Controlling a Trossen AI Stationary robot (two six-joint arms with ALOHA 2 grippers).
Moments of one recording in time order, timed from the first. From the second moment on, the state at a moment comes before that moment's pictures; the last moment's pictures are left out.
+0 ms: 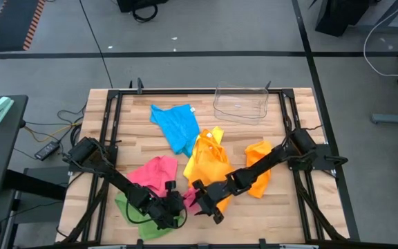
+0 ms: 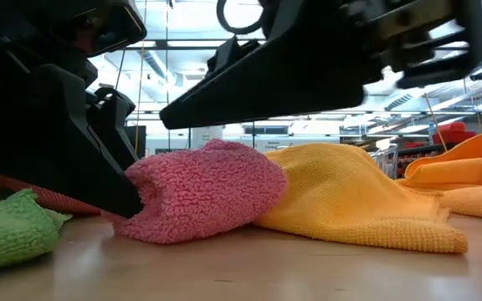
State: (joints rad) left arm -0.70 1.92 0.98 0.03 -0.59 -0.55; right arm 0.41 2.05 1.12 0.42 -0.07 -0.16
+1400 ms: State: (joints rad) left arm -0.68 1.85 0.97 0.18 -0.65 -0.43; right arm 0.33 2.05 1.08 0.31 -0.08 -0.03
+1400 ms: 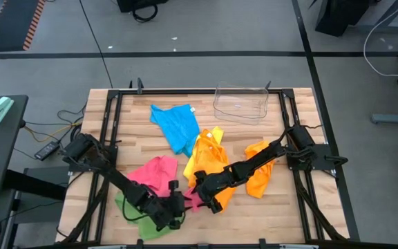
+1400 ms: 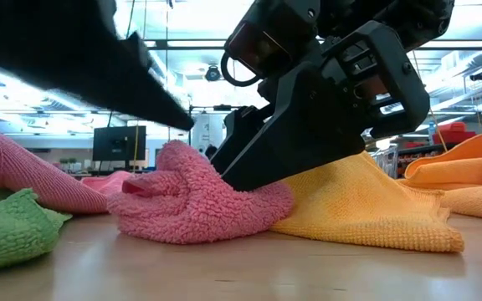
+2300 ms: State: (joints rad) left arm -0.69 1.93 0.98 0.09 -0.60 -0.57; right arm 0.37 2.05 1.10 0.30 -0.04 -0.09
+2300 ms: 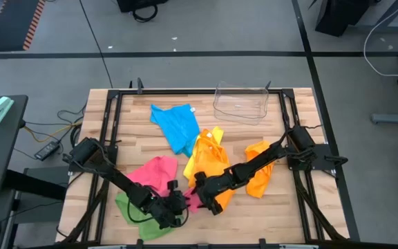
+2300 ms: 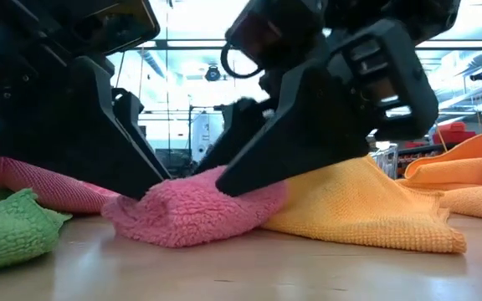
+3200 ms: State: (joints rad) left arm -0.71 1.93 0.97 0.06 -0.59 -0.57; right arm 0.40 2.13 1.17 0.34 0.05 -0.23
